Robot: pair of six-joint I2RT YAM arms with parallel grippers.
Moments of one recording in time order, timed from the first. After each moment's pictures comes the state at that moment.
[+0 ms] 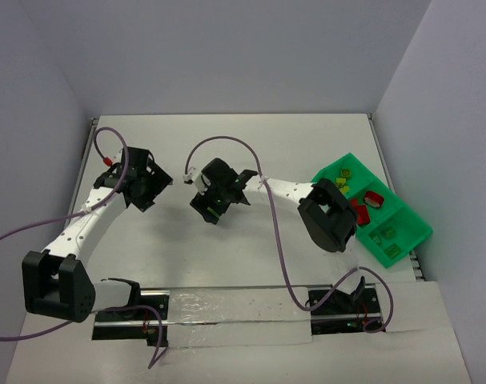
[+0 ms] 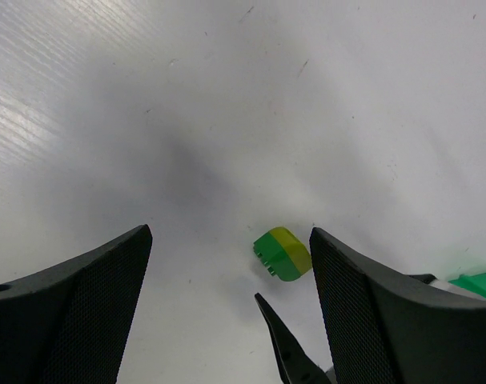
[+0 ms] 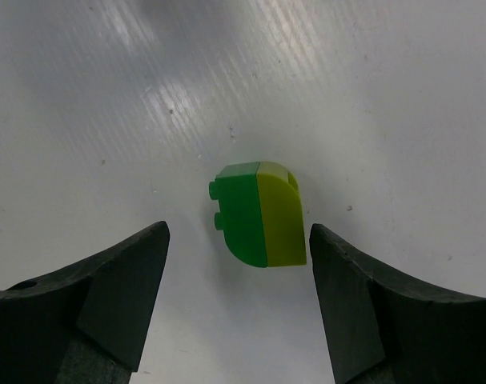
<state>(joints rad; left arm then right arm) -0.23 1.28 0.99 -0.67 -0.15 -0.98 0.87 2.01 1.45 -0.38 -0.20 -0.15</state>
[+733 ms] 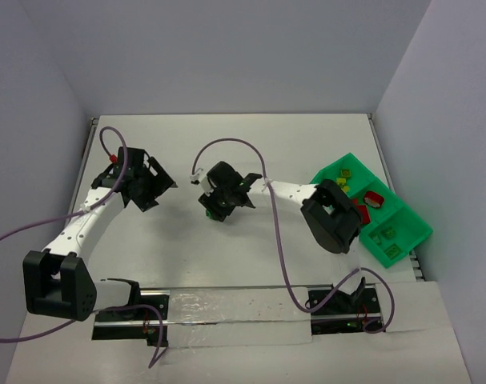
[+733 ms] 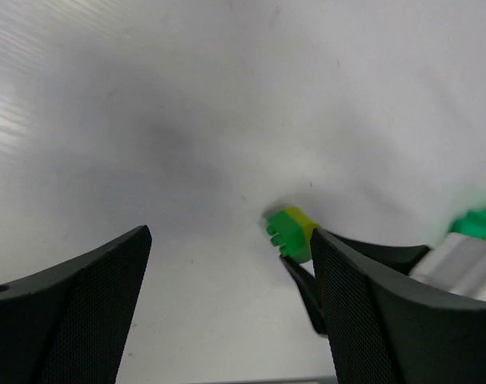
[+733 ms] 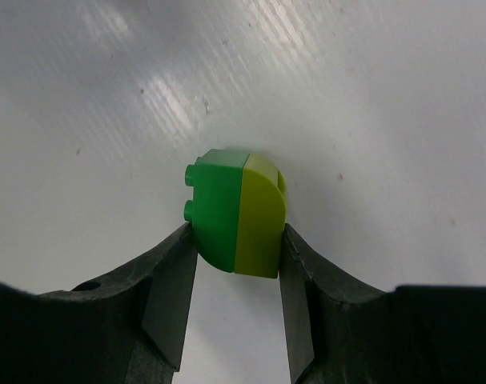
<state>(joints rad) -0.19 1.29 0.98 -0.65 0.01 -0.86 0.86 1.98 1.38 -0.34 -0.14 -0.09</state>
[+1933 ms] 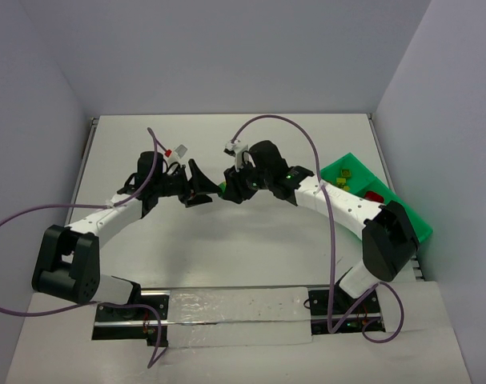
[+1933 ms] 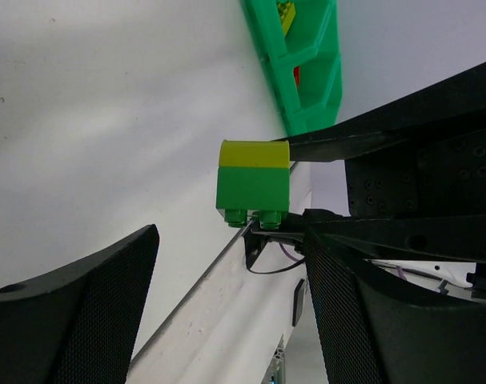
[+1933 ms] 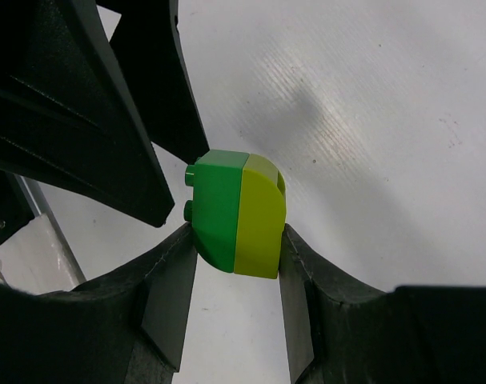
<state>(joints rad) -0.32 1.41 0.78 0.05 0.78 -0.87 0.70 1.56 1.16 -0.21 -0.36 0.08</state>
